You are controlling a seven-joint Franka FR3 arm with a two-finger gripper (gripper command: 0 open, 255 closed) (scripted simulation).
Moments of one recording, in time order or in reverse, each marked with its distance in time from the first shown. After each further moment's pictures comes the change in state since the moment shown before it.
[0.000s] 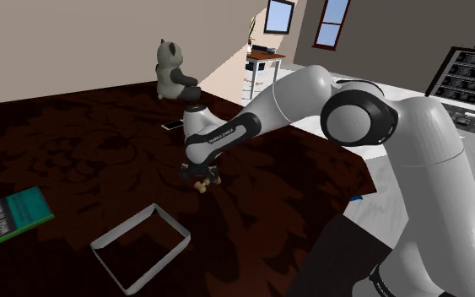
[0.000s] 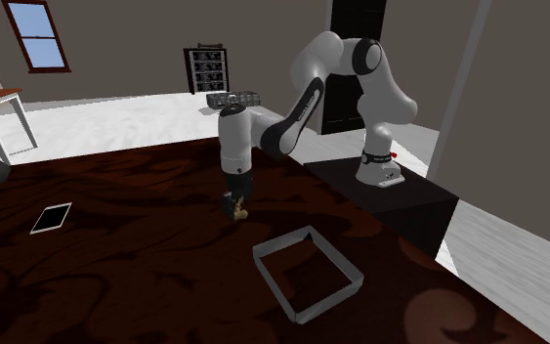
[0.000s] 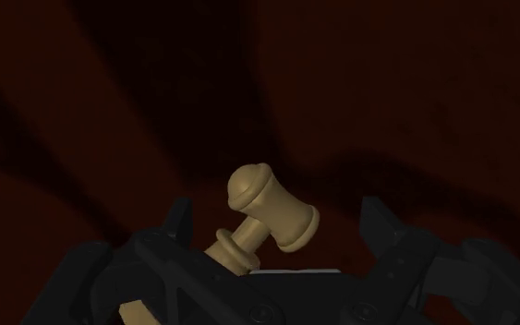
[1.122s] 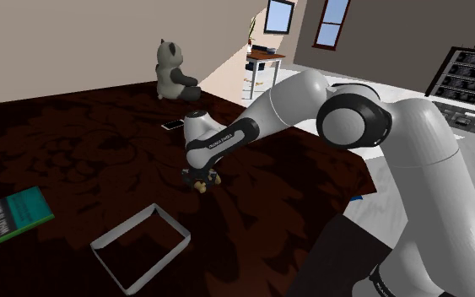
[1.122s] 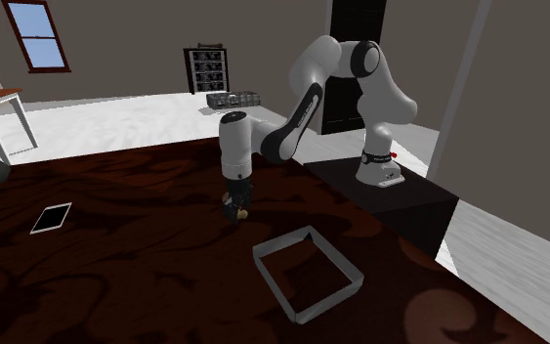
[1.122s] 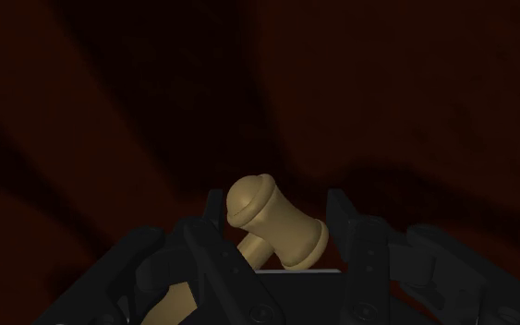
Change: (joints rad) arm 0.000 0.029 -0.003 -0.002 -0.002 0.032 0.004
